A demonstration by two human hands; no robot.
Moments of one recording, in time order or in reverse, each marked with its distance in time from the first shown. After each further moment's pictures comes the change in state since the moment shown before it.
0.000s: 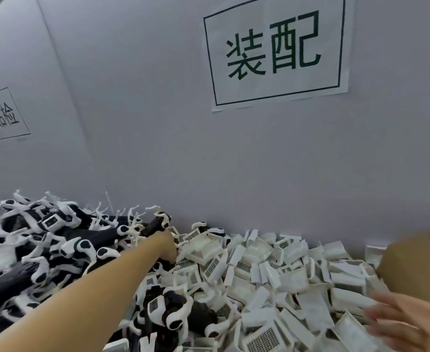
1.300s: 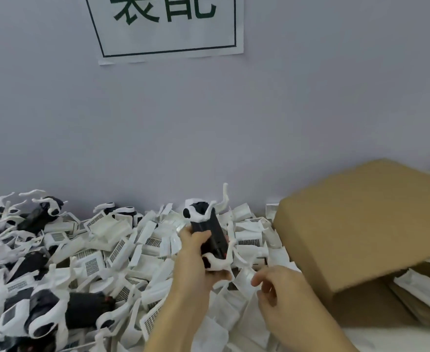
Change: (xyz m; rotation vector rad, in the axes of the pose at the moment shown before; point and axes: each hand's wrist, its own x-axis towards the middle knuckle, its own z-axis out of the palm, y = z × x) left_hand -0.185 0.202 0.052 -2.100 -0.285 0.399; right_hand 0.002 0.038 -0.008 -0.804 0.083 -0.093
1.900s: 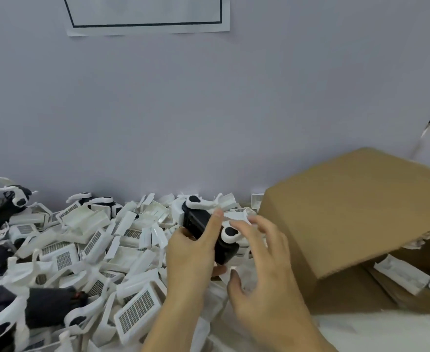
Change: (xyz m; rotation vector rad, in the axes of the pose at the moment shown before) left_hand 0.011 -0.026 0.016 0.341 0.138 0.063; right_hand -0.007 -0.012 0.009 0.020 0.421 -0.371
